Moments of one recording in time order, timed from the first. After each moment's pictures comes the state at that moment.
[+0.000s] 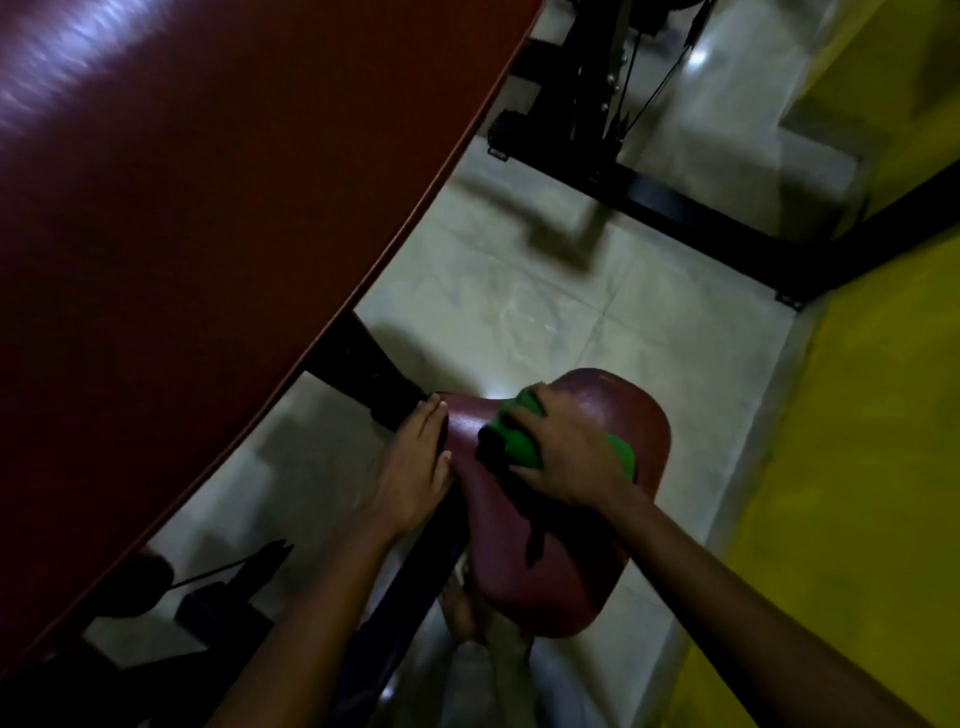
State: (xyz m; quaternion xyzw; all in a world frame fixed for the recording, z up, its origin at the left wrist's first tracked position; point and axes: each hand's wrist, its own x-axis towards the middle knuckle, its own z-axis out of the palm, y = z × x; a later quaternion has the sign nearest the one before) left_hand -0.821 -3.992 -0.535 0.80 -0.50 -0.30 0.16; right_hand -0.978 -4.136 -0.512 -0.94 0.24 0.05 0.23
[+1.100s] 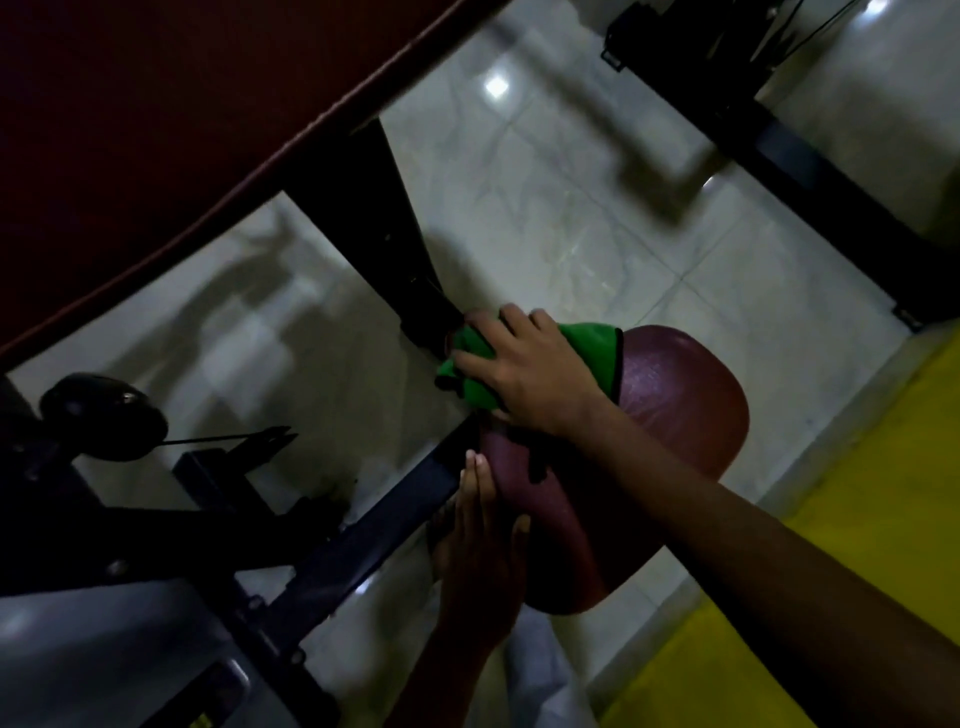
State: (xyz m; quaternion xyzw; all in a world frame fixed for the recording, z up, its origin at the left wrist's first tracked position) left_hand -0.997 -3.932 -0.615 0.88 -0.26 -0.22 0.33; right_hand -0.914 -4.128 -0.565 -1.00 -0.05 -0.02 0.06
